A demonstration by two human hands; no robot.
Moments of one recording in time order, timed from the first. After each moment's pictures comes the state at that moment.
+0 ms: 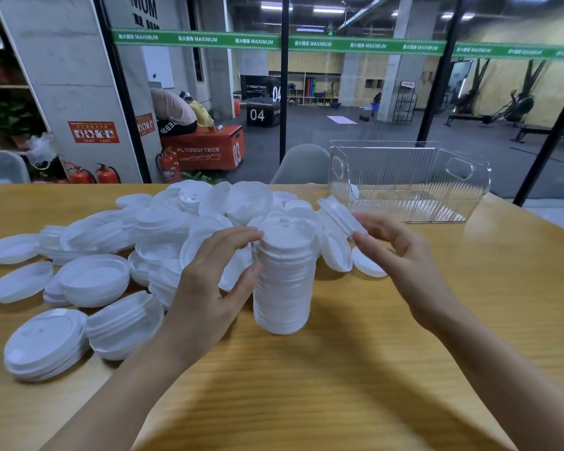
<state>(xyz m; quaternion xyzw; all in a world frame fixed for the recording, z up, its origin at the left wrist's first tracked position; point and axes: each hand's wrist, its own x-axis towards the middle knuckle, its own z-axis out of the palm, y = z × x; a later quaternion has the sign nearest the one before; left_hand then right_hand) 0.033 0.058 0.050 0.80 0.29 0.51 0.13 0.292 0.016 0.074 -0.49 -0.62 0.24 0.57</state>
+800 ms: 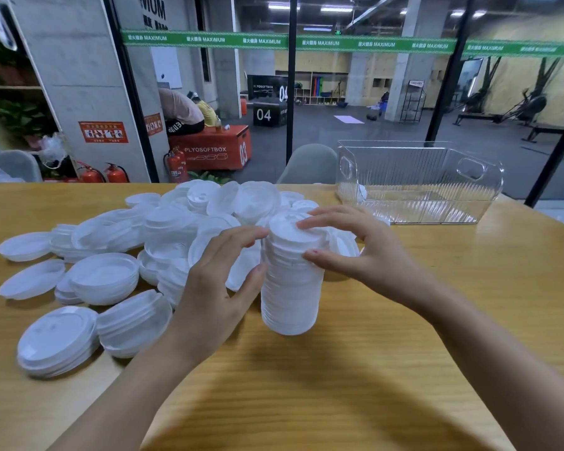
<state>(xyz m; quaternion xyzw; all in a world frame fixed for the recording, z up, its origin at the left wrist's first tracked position) 0.031 0.060 0.050 0.80 0.30 0.51 0.11 0.260 0.034 0.097 -0.47 -0.77 0.10 0.42</state>
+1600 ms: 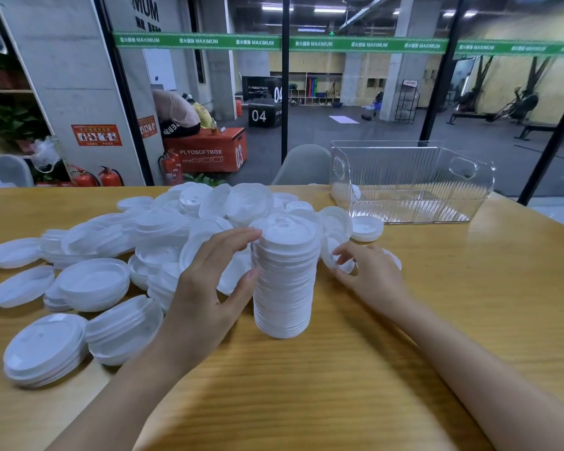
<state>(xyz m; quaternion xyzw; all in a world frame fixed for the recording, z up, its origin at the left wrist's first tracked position) 0.032 0.059 0.050 0.80 0.29 0.50 0.13 0.307 0.077 0.017 -0.68 -0.67 0.02 0.31</state>
